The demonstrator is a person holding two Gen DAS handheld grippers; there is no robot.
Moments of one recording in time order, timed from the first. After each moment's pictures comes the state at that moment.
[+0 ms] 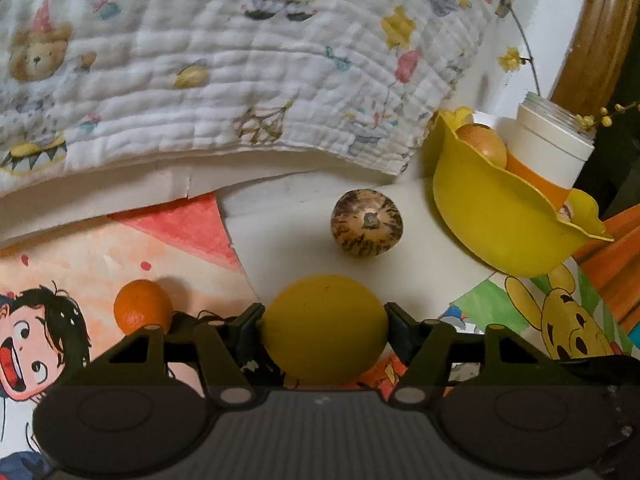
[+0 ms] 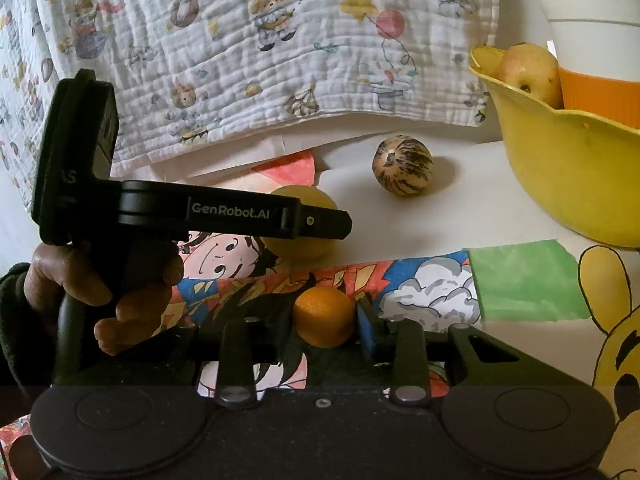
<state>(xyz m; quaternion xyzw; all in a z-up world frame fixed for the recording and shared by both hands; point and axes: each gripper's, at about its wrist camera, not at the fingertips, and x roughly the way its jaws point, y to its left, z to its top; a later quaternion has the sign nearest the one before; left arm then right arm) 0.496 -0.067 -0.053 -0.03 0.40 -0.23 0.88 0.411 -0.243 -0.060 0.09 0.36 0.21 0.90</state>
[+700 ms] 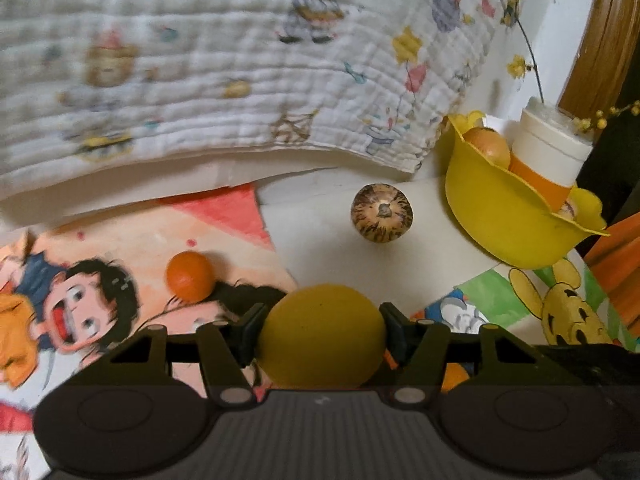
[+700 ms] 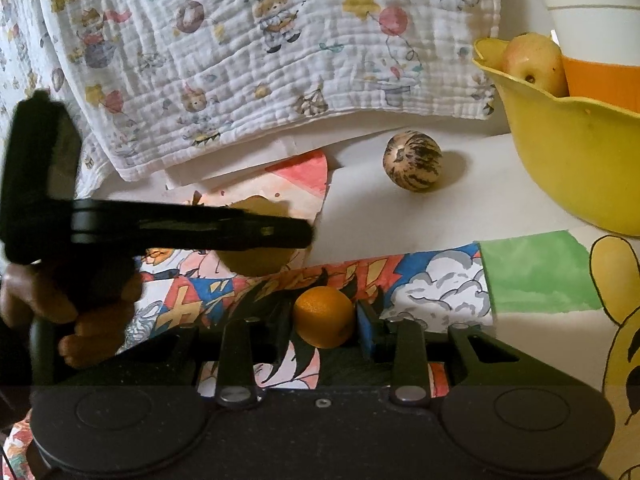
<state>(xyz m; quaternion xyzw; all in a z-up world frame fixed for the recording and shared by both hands) 0.456 -0.051 -0.030 -0.03 0.41 -0.19 0.89 0.408 -0.248 -0.061 0.12 0.37 0.24 0.89</state>
